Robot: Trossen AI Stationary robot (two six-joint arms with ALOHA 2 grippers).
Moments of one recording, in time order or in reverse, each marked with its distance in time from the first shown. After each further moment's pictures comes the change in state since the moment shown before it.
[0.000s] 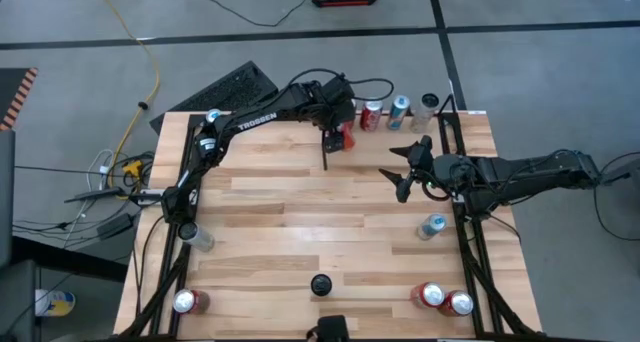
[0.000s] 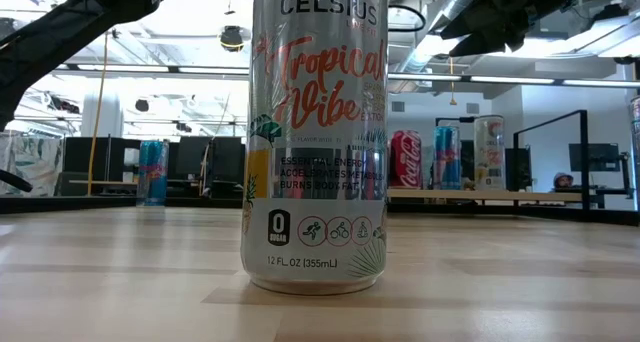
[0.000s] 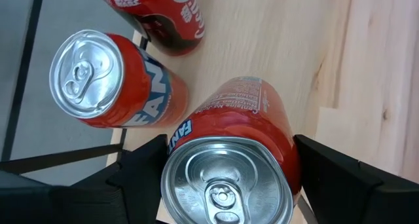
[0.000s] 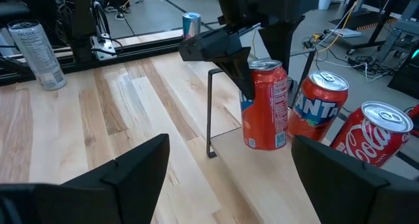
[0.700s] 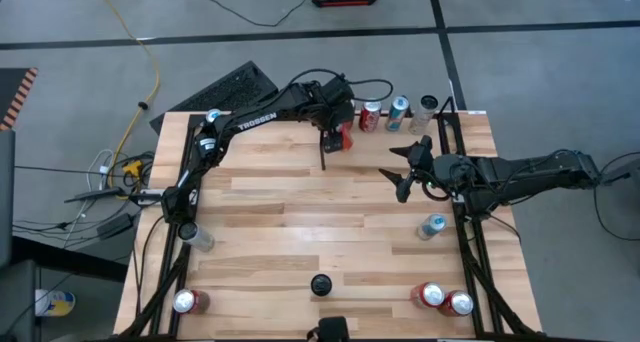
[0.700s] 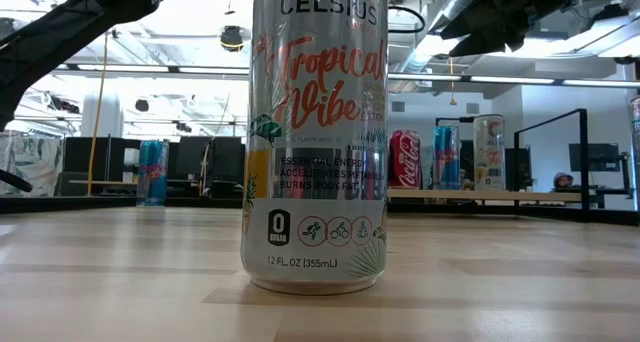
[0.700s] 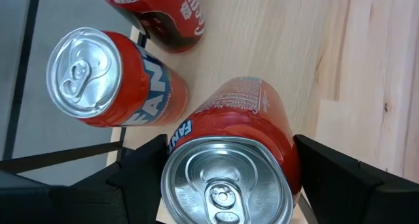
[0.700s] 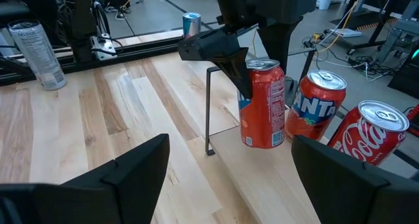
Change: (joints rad) left arm 0.000 0.000 0.000 -0.015 0.007 0.016; right arm 0.000 0.000 0.000 0.000 -0.001 0.001
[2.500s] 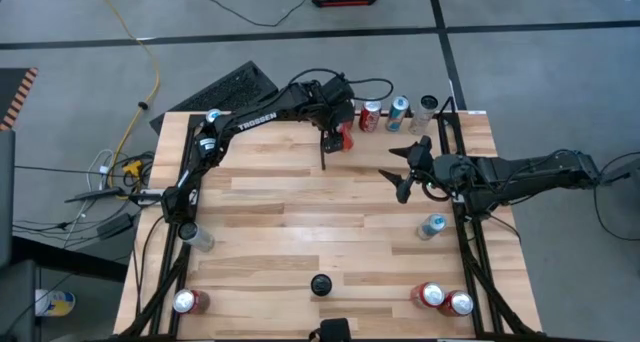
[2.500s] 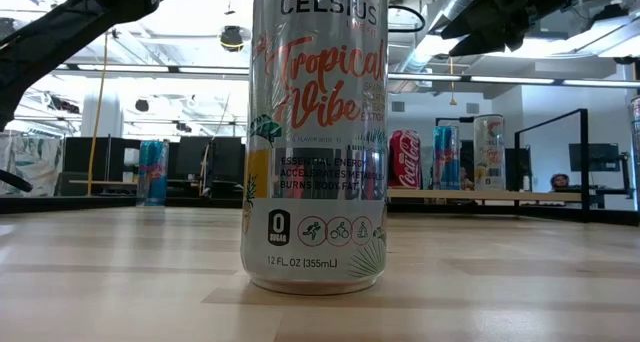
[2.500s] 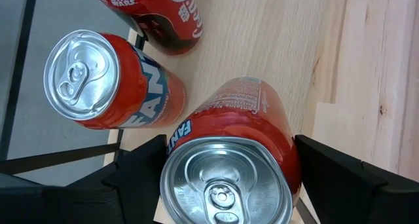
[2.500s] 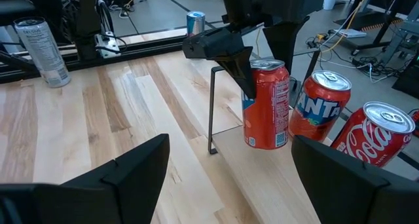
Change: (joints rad) left arm -0.003 0.000 0.000 0.016 0.016 -0.009; right arm 0.000 0.000 0.000 -0.001 -0.015 -0.008
